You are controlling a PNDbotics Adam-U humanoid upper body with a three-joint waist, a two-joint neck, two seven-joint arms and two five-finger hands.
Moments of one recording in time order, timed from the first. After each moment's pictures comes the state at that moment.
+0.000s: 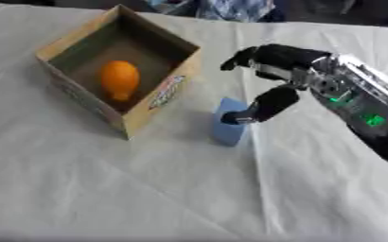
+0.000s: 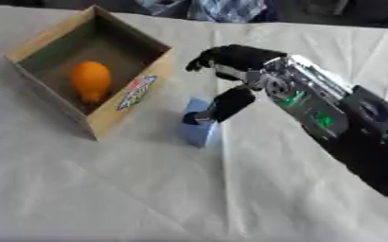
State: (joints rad) left arm -0.24 0.27 0.07 -1.99 -0.19 -0.08 0.50; right arm -0.57 -0.77 0.42 -1.77 0.67 0.17 0.52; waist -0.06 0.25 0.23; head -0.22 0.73
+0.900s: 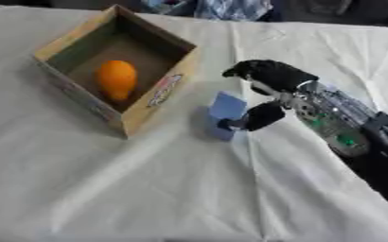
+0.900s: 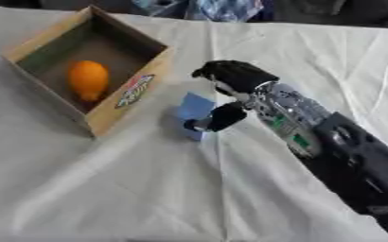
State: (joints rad) left arm -0.25 0.27 0.07 -1.99 -0.19 -0.08 0.50; right arm -0.51 -0.64 0.38 -1.67 0.84 0.15 0.41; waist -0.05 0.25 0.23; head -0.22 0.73
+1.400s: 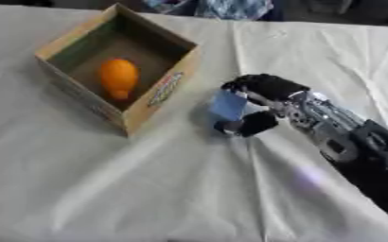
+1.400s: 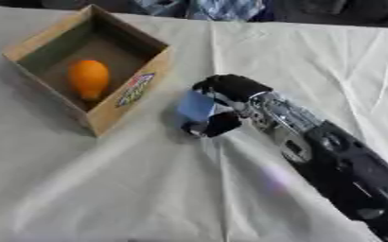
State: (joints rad) left arm -0.24 0.27 0.07 -1.99 -0.19 -0.08 0.49; right arm -0.50 -0.62 0.39 -1.63 0.79 0.16 0.47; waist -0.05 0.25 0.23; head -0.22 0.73
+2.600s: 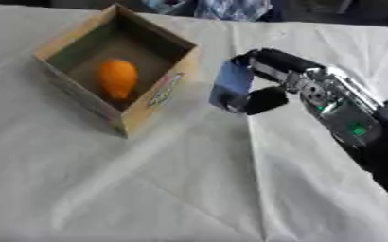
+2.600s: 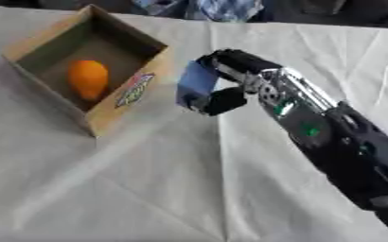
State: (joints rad) left arm -0.24 0.27 0.07 -1.99 -0.19 -0.08 0.49; right arm -0.65 -0.68 0.33 -1.75 0.59 0.24 0.46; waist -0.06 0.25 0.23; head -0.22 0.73
